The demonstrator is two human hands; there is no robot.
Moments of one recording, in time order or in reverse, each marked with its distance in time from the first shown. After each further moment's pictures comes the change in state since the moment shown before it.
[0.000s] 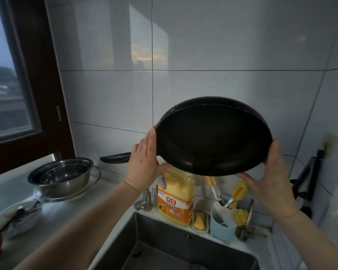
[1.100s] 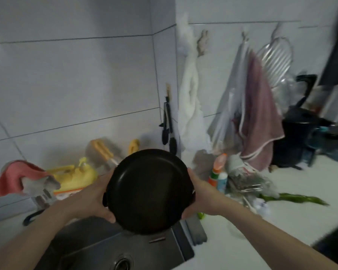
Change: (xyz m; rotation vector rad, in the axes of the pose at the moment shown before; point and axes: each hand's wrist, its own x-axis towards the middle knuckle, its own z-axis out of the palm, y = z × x) left_hand -0.071 0.067 0.060 -0.618 -1.305 0.308; right_hand -0.203 -0.027 -0.106 0.072 -0.539 0.807
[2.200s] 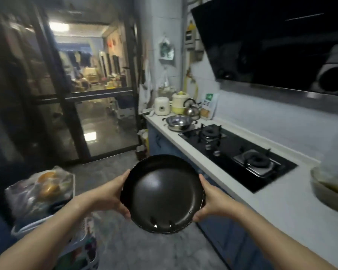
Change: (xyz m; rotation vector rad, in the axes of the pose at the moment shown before) left_hand 0.025 0.912 0.636 0.073 -0.993 1.331; right_hand -0.998 0.144 -0.141 0.051 1.171 1.266
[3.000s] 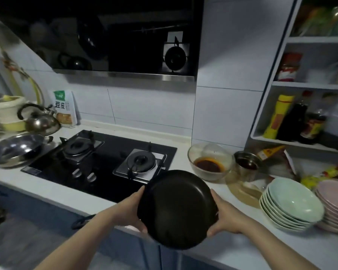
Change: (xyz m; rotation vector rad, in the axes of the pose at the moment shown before) left_hand 0.433 0.218 0.280 0.007 -0.644 0.523; right_hand -0.140 0.321 -0.162 0.277 0.484 0.633
